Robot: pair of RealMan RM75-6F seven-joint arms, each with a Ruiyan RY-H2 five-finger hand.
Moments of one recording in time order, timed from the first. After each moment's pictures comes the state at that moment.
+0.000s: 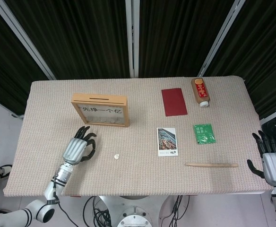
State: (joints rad) left arm -0.47 -1.72 -0.05 -1.15 1.51 1.26 -0.07; right arm 0.07 -1.13 0.07 -1.55 -1.46 1.46 -0.01
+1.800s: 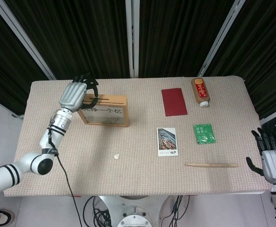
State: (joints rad) left arm -0.87 -1.32 -0.39 -1.47 1.02 0.89 0.05; right arm 0.09 -1.12 0.08 -1.56 -1.46 1.45 0.00
